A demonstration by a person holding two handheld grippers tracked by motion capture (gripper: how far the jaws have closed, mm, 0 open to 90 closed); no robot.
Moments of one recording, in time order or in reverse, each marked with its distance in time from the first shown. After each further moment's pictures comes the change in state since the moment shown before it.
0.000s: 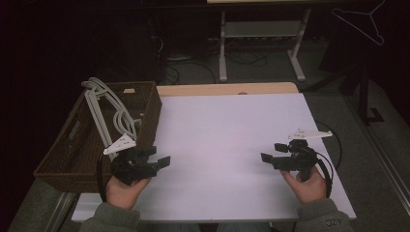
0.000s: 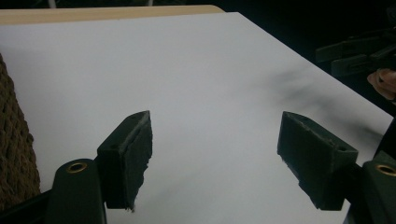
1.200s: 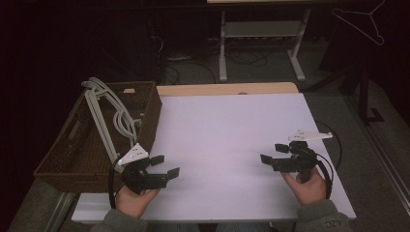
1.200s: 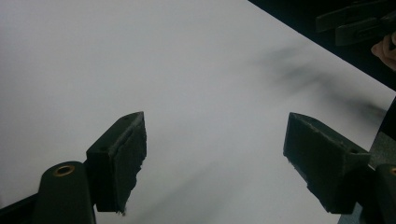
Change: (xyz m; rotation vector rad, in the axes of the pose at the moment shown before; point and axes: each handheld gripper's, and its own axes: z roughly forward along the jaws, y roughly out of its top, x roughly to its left) left arm -0.013 -0.022 0.018 0.047 -0.024 0.022; right arm 0.004 -0.002 -0.001 -0.008 -0.004 -0.009
